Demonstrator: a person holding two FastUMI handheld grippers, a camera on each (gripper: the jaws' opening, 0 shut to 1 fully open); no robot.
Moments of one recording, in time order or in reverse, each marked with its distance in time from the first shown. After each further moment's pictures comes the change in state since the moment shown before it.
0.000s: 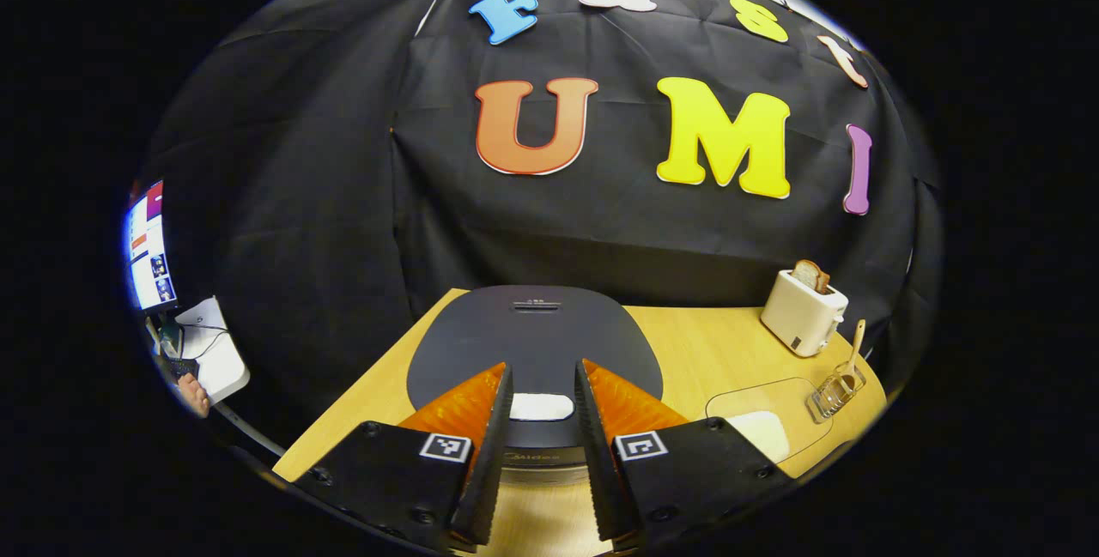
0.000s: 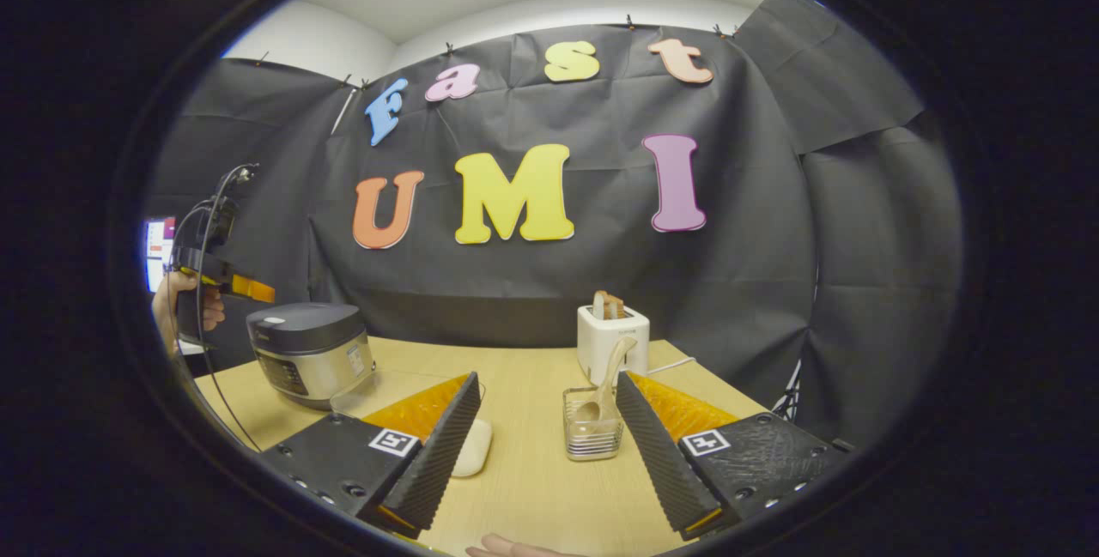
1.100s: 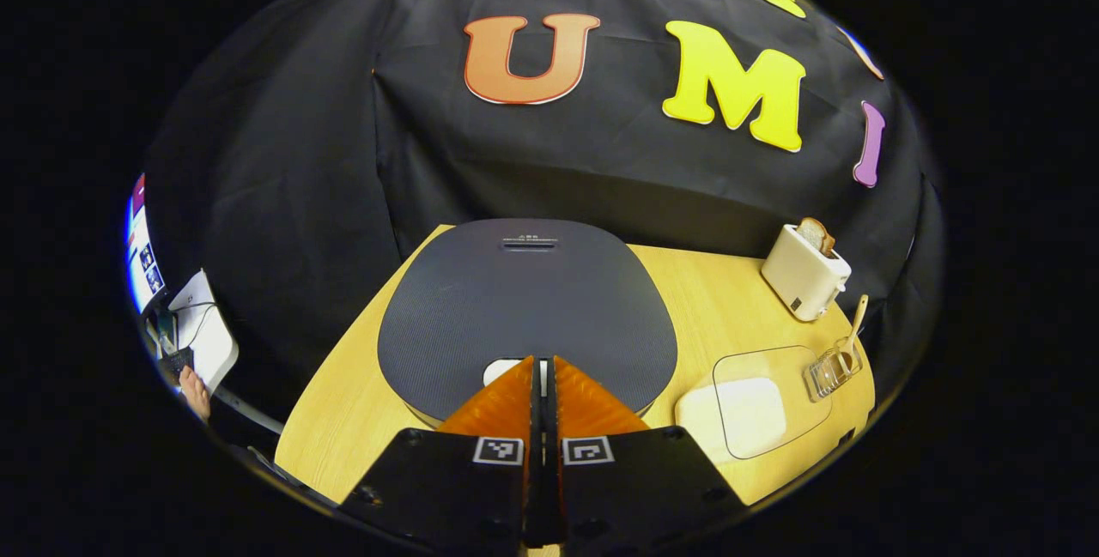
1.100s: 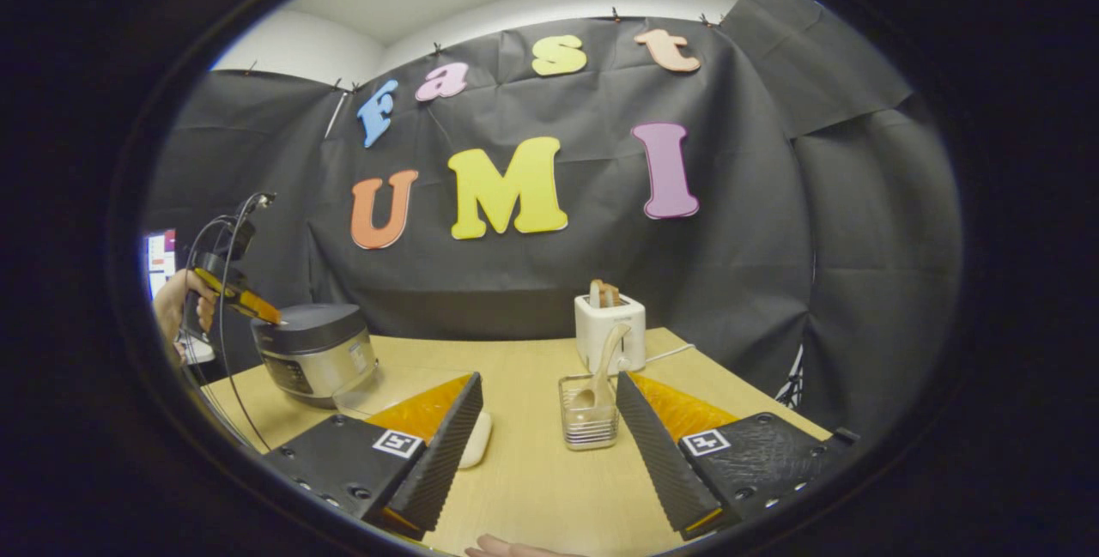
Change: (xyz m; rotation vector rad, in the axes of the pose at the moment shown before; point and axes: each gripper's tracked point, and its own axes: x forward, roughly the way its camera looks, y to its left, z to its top) left arm 0.012 0.004 -0.024 -0.019 0.180 0.010; right arm -0.011 -0.014 -0.004 0.030 0.015 -0.001
